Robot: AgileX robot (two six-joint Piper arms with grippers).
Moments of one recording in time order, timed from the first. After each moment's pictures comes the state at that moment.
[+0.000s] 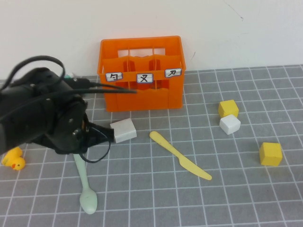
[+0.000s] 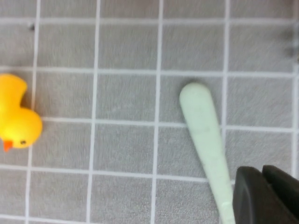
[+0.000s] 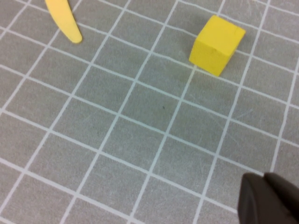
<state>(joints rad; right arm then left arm) 0.02 0.66 -0.40 0.39 0.67 -0.65 -0.50 1.57 -1.11 0.41 0.88 -0.85</state>
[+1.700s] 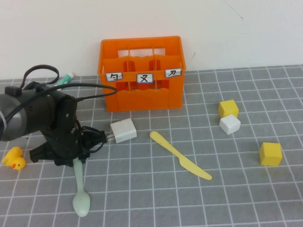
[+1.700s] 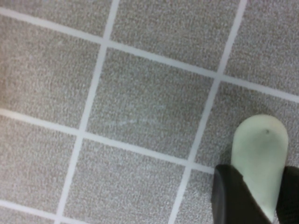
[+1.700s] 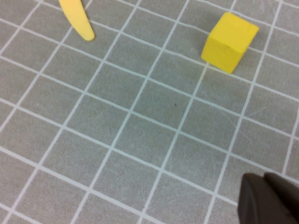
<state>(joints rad) 0.02 0.66 -0.40 0.42 0.69 -0.67 -0.31 1.81 -1.13 0.19 0.73 -0.83</state>
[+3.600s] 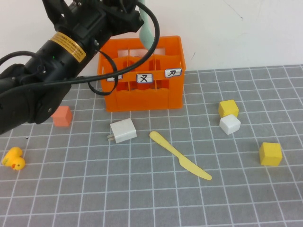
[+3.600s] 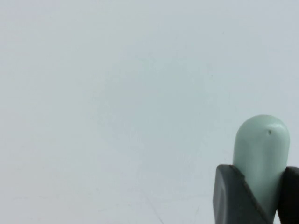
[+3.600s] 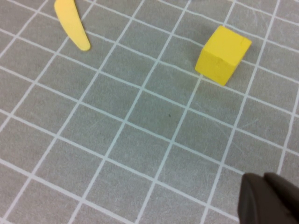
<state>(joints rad) 0.02 0.66 -0.40 0.43 0.66 -0.70 -0.33 1.62 -1.12 0.42 -0.85 -0.71</state>
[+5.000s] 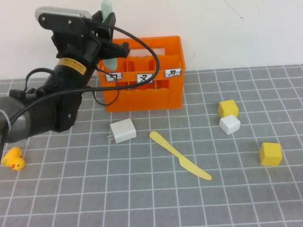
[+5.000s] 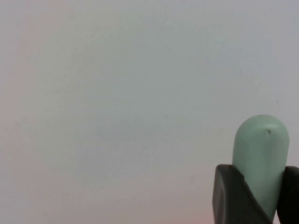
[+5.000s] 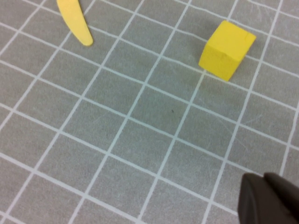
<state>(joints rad) 0.02 0.66 -0.40 0.43 0.67 -0.70 -0.30 1.82 -1.12 0.02 -0.83 -0.13</state>
